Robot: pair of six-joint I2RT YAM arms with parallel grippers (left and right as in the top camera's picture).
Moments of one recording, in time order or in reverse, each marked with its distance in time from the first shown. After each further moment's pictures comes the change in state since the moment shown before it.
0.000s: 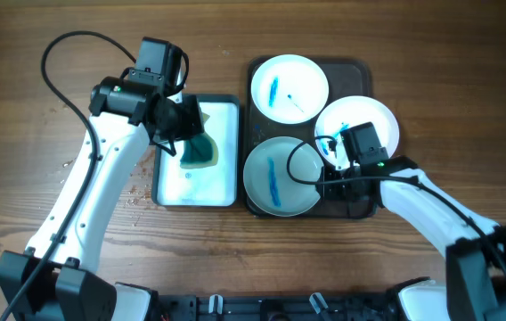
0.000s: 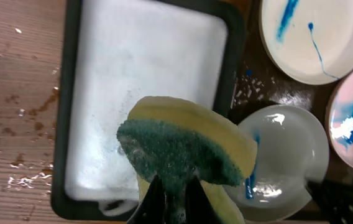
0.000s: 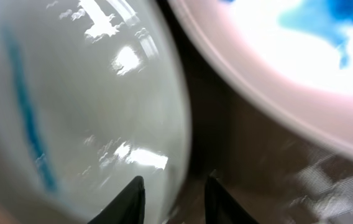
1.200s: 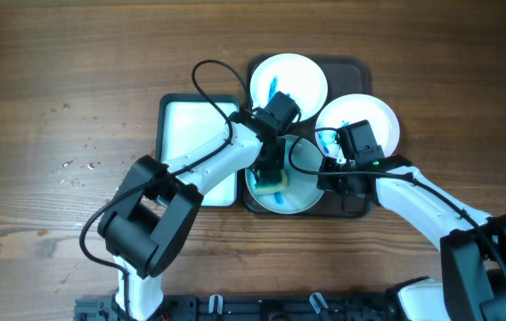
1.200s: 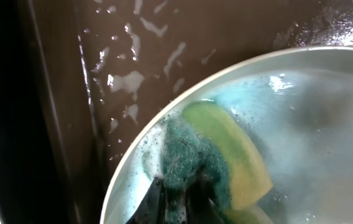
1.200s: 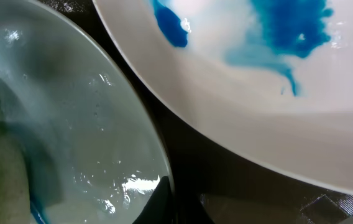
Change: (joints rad) left arm -0.413 0.418 -0.109 0.394 -0.159 -0.119; right arm 0.009 0.027 0.003 0.073 0.082 0.175
